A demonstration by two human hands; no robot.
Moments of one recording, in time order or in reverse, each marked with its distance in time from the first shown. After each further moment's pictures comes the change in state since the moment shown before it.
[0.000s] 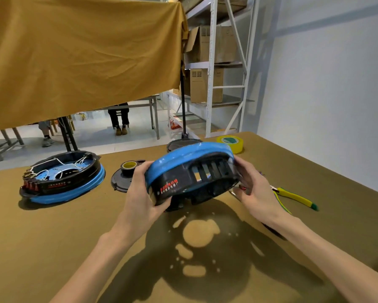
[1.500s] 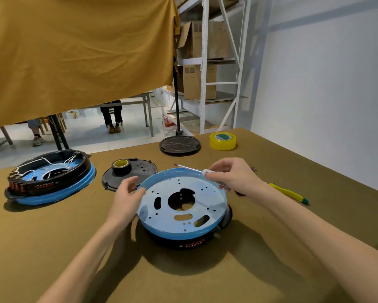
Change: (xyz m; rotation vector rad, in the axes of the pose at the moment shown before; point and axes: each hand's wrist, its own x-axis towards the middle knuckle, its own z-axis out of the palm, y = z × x) left_hand 0.004 -0.026 0.012 -0.136 -0.062 -0.848; right_hand 0.044 -0.031 0.007 -0.089 -0.077 0.410
